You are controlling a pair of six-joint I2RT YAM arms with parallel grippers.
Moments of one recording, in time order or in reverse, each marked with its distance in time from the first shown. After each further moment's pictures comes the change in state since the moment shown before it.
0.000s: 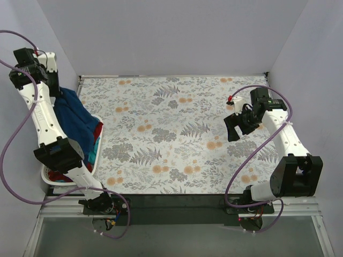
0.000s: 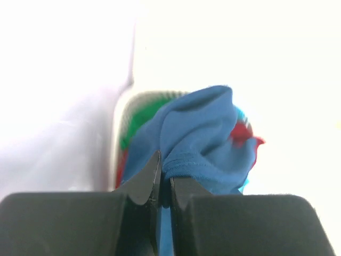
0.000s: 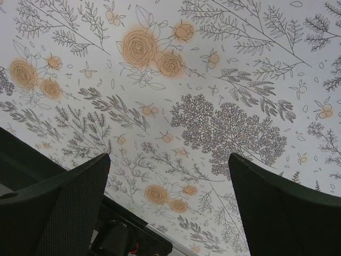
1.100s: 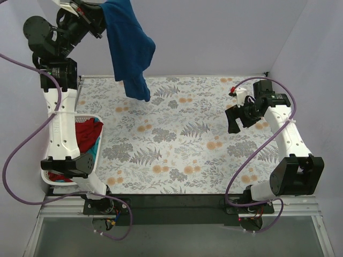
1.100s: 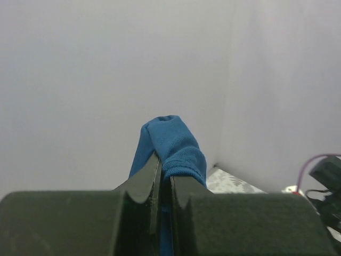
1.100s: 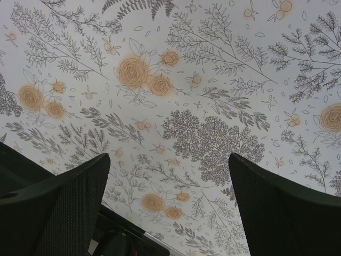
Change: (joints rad) left arm -0.404 -0.150 0.151 1.179 0.608 -0.662; right arm -0.003 0.015 0.109 -0.003 0.000 0.040
